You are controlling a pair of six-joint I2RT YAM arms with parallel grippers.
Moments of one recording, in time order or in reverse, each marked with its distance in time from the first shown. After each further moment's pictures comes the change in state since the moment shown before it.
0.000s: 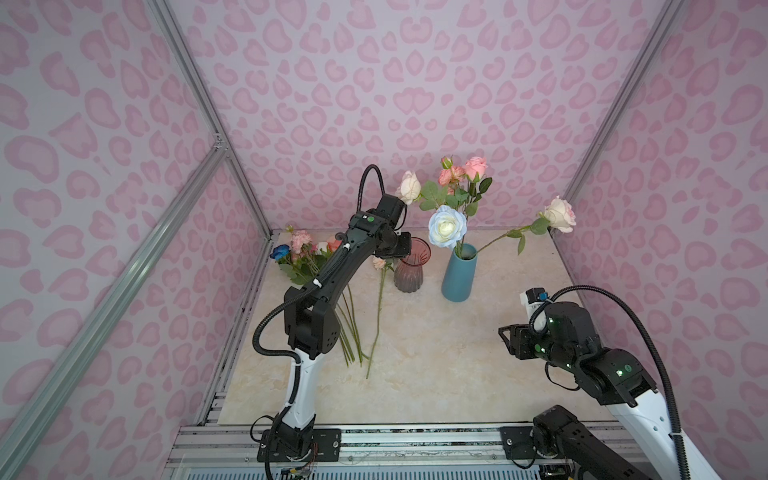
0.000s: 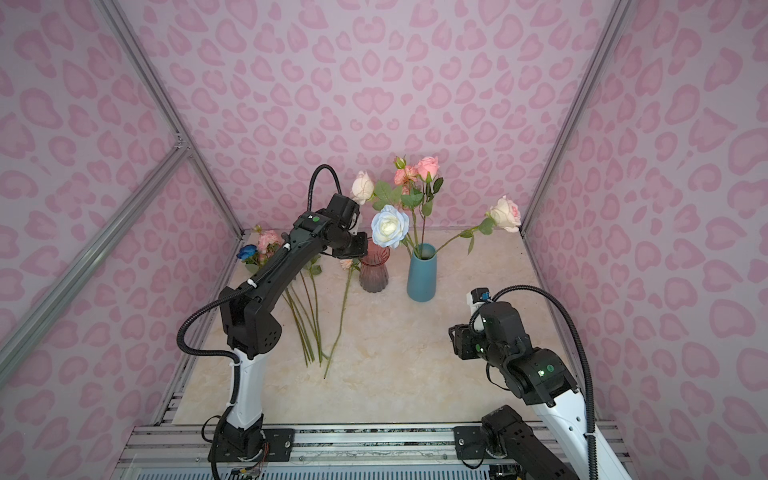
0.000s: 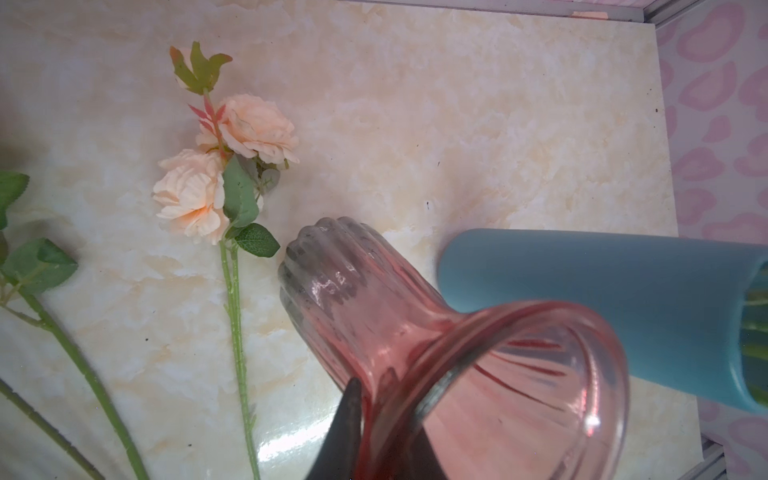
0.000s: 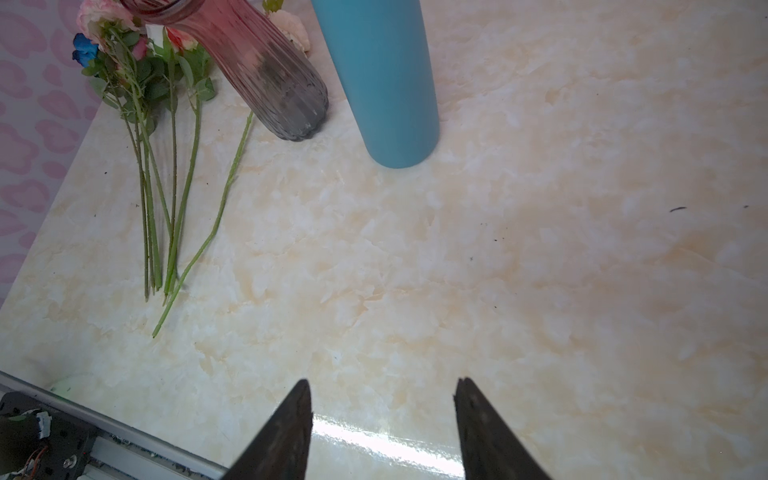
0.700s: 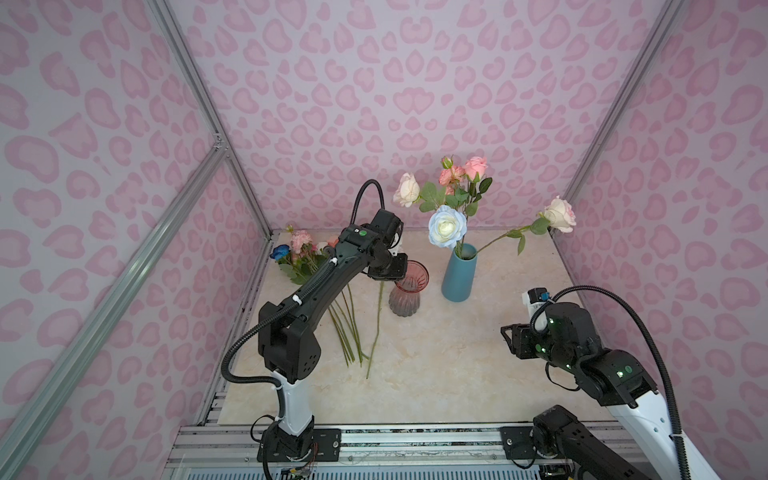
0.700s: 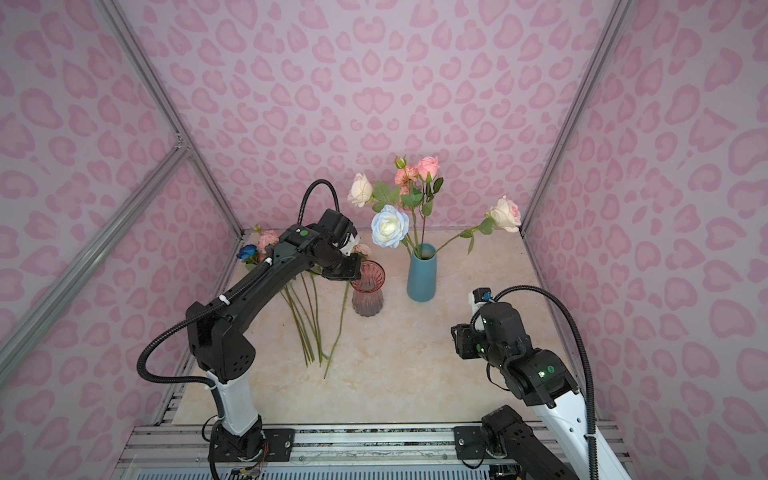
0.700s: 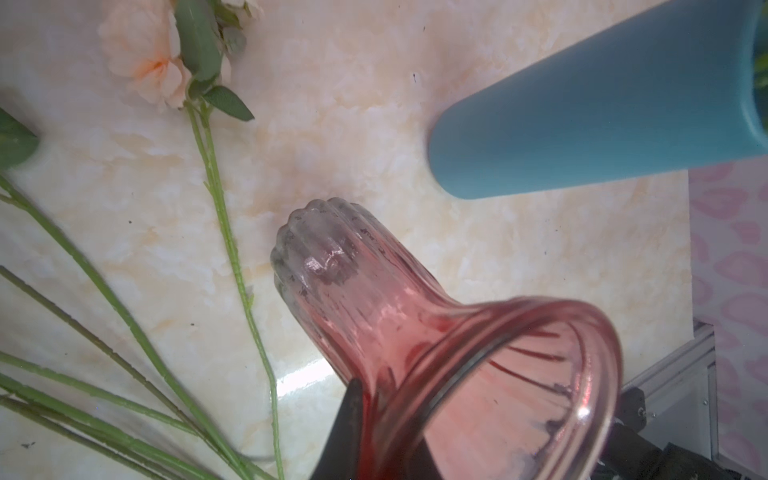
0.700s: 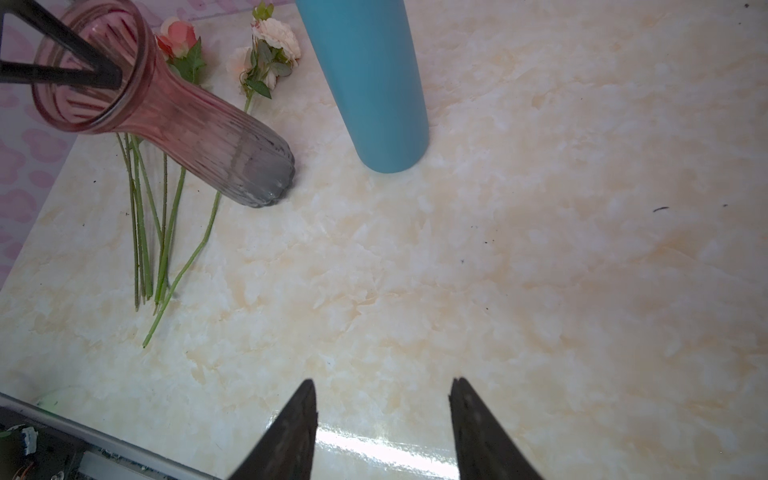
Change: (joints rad) left arm -0.046 -0.296 -0.388 -0.031 0.087 0.034; right arm 0.000 -0.004 -0.004 0.003 0.034 0.009
